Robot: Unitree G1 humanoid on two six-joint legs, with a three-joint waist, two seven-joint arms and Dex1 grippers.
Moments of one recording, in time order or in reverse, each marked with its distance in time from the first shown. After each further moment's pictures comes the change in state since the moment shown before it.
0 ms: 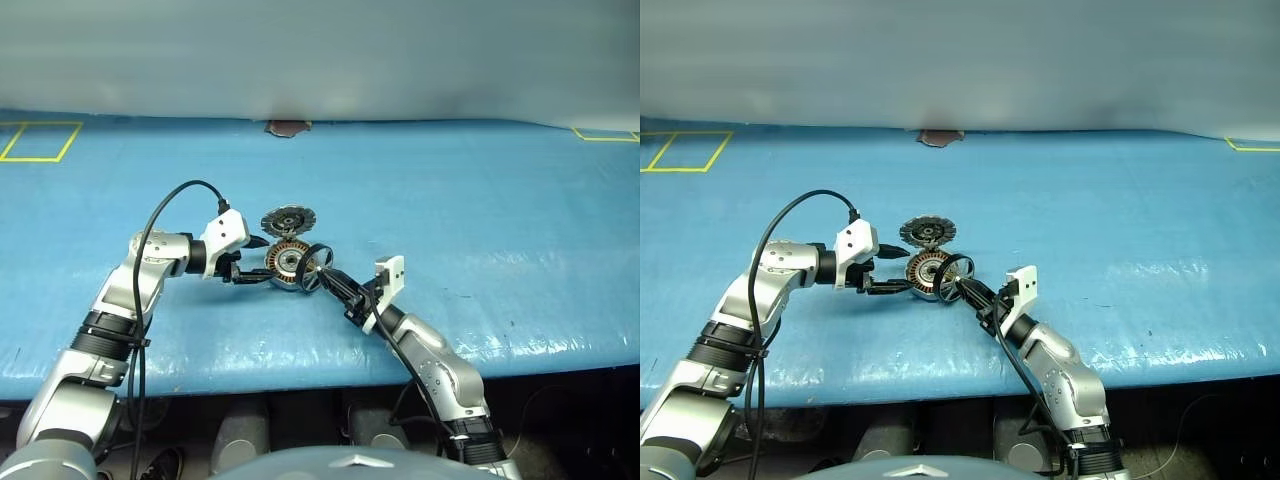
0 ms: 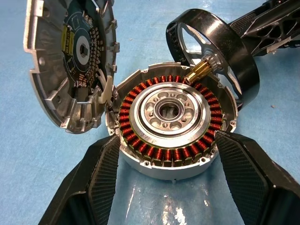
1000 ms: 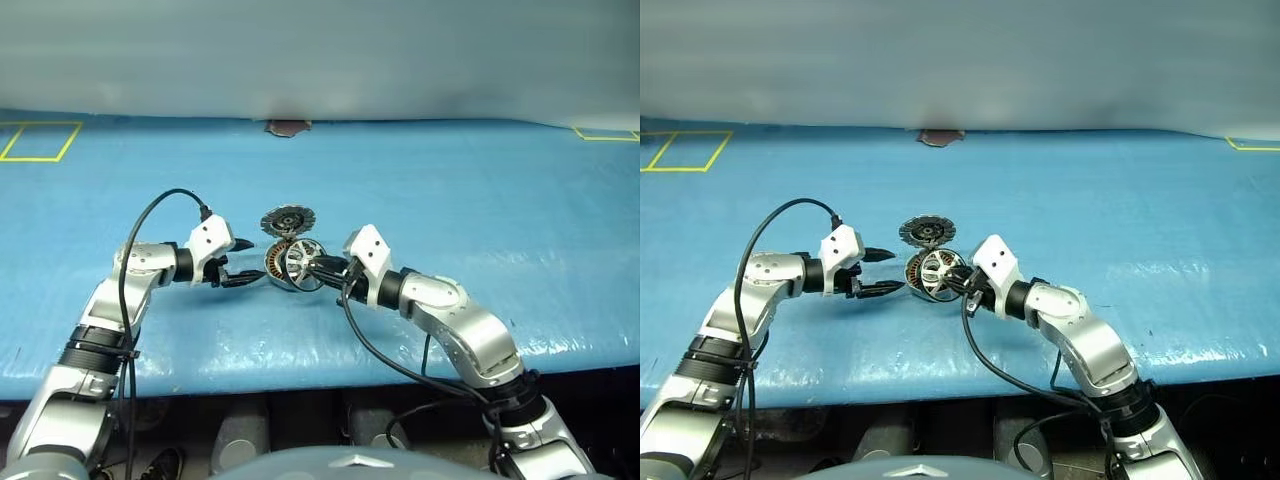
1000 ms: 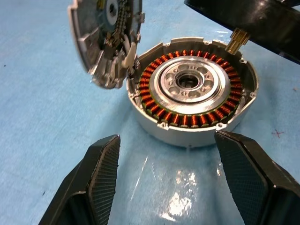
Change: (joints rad) left arm 0.103 0.030 0.077 -0.003 -0.010 -0.025 0.052; right arm -0.273 -0.318 0.217 -0.242 -0.202 0.221 0.023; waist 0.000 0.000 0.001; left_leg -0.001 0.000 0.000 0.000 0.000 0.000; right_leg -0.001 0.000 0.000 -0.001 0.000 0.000
